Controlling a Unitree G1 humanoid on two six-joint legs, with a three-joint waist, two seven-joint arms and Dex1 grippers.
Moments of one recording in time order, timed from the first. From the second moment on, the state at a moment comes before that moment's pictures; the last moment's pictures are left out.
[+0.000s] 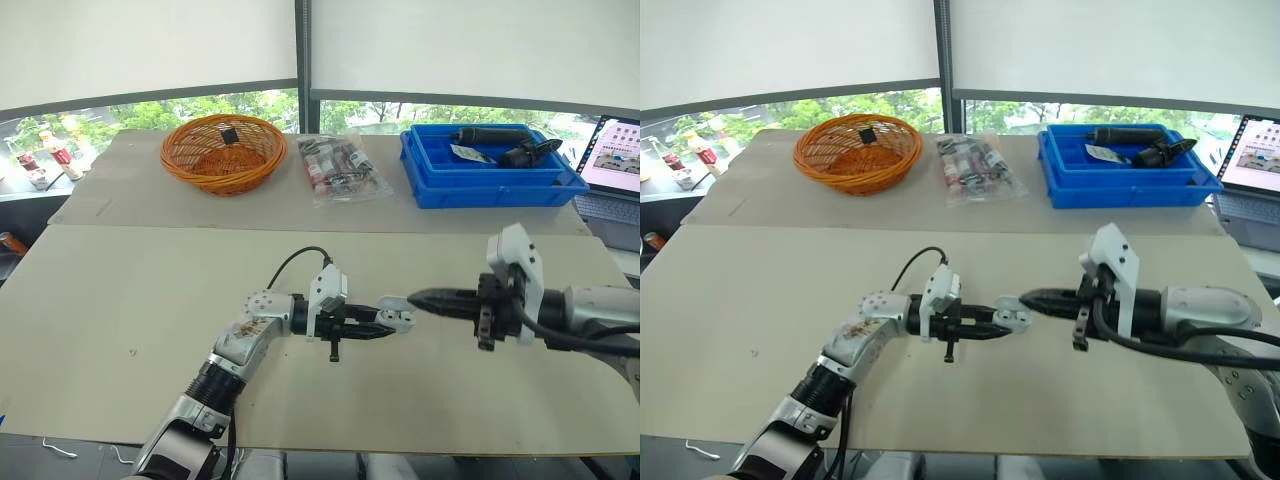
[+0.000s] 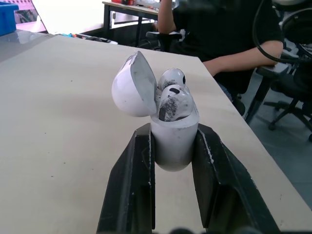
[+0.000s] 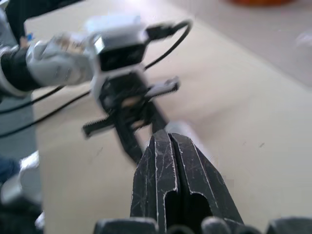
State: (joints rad) left arm -0.52 0.22 -0.33 0.14 -0.34 0.21 -1.20; right arm -0.28 -0.92 -0.26 -0.60 0.90 0.94 0.76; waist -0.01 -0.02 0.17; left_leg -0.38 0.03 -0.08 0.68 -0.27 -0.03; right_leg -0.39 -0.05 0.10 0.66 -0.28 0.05
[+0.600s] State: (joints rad) left arm -0.51 0.21 -0.35 0.13 -0.32 0.18 -1.20; right arm -0.29 -1.00 -0.11 -0.57 0.85 0.97 0.86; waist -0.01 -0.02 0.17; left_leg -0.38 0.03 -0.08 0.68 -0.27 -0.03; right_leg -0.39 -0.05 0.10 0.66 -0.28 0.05
